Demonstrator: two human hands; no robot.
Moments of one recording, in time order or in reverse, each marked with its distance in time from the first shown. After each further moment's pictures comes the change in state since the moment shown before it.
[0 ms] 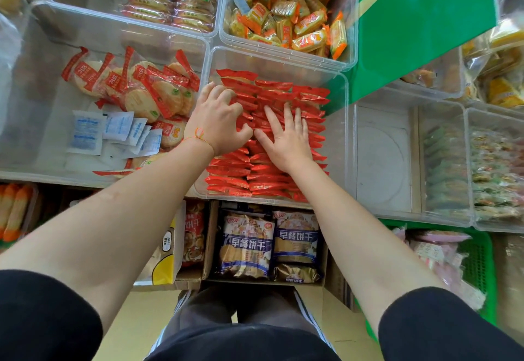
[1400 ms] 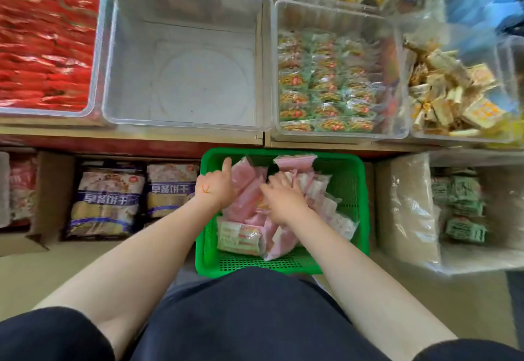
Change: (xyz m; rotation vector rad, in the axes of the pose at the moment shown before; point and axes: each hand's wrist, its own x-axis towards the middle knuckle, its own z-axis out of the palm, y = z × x) left_hand -0.088 0.499 0.197 -0.098 -0.627 -0.303; right_hand -0.295 0.437 0.054 -0.167 -0.497 -0.070
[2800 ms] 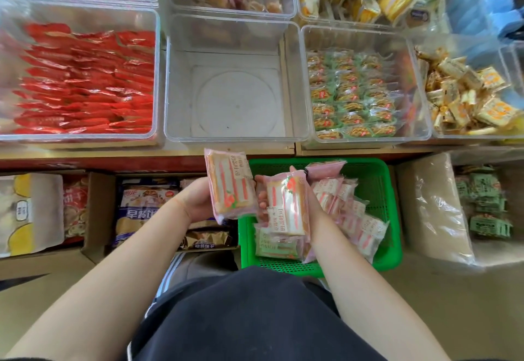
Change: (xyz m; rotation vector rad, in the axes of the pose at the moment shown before) left_hand -0.063 -0.105 -0.085 -1.798 -0.652 -0.093; right_hand -0.066 -0.098 -0.077 2.200 -0.140 0.307
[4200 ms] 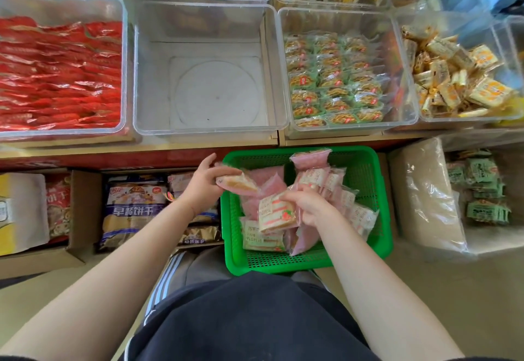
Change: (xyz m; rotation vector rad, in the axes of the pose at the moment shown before) left_hand 0.039 -0.029 0.011 1.105 0.416 0.392; right_hand 0.065 0.005 -0.101 -0.359 0.242 0.023
